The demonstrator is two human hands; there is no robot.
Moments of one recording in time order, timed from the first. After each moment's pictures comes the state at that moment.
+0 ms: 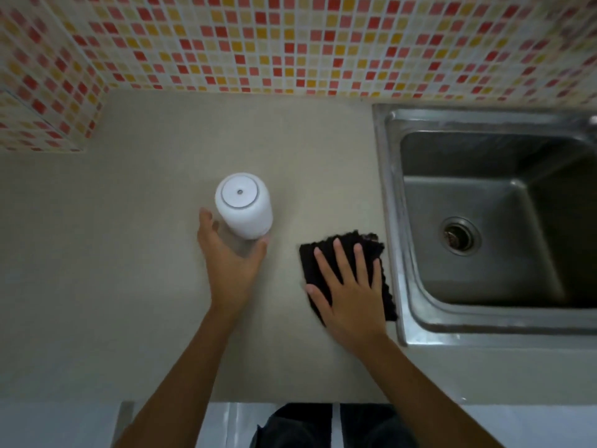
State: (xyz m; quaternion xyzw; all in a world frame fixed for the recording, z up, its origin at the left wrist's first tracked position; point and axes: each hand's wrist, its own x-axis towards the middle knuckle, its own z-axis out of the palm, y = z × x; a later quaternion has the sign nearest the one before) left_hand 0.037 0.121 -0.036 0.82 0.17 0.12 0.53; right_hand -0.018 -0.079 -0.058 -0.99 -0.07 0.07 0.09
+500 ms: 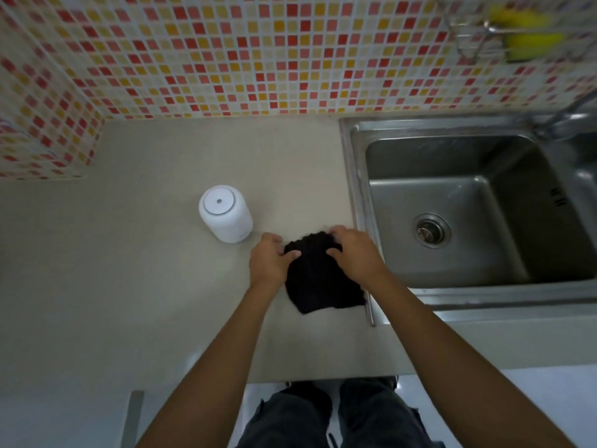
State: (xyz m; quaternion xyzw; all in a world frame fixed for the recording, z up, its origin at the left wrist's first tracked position) left_hand 0.048 0.042 -0.031 0.88 0.15 -0.12 0.43; right_hand 0.050 -0.142 -0.025 -0.96 0.00 0.13 0.25
